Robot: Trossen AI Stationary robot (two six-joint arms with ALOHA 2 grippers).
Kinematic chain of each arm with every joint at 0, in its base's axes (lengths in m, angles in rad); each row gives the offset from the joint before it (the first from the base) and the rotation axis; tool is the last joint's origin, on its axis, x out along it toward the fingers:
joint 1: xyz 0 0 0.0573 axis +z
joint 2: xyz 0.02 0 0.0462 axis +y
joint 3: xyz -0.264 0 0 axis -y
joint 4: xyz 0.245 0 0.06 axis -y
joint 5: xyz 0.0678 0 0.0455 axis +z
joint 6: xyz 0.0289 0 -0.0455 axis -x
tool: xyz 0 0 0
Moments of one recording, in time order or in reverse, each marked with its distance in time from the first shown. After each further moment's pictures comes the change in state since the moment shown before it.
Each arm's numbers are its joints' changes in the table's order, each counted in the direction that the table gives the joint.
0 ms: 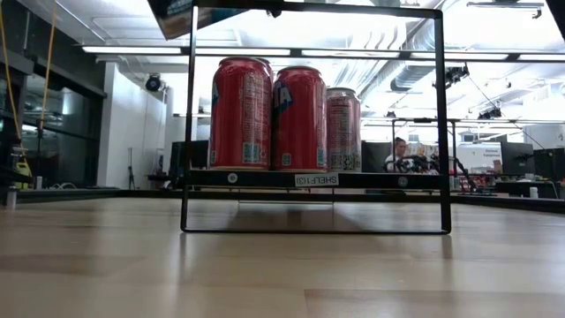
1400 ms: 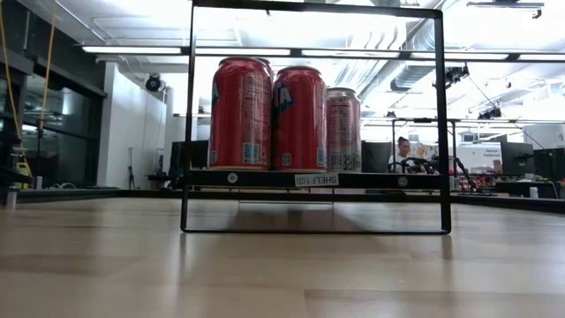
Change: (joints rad) left arm 0.089 -0.434 -0.925 2.391 0.220 0.151; right arm -0.021 -0.626 -0.973 1.469 -0.387 -0.454
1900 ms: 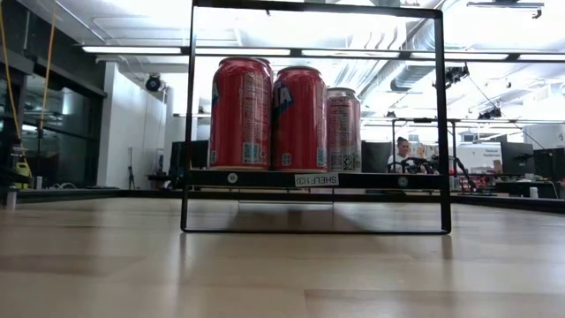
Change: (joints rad) left arm 0.065 0.200 0.258 0.010 -0.196 -0.027; right arm 0.013 0.195 0.172 0.013 0.041 -0.006
